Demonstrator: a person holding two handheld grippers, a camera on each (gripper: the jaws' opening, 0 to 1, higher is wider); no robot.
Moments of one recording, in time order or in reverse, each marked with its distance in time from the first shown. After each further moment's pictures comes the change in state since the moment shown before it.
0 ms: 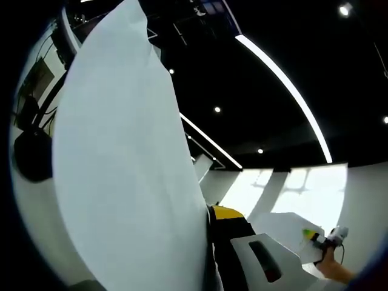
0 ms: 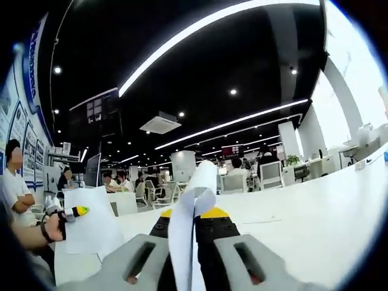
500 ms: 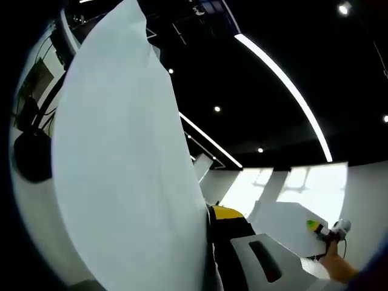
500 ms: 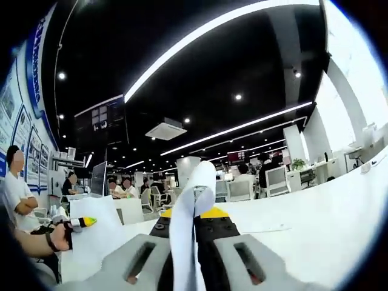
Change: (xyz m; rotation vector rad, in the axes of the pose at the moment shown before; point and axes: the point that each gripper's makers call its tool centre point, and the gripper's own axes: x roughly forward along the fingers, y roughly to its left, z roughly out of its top) left arm 0.001 0.001 -0.001 0.007 0.005 0.001; right arm 0.014 0.008 0.023 0.006 -0.048 0.038
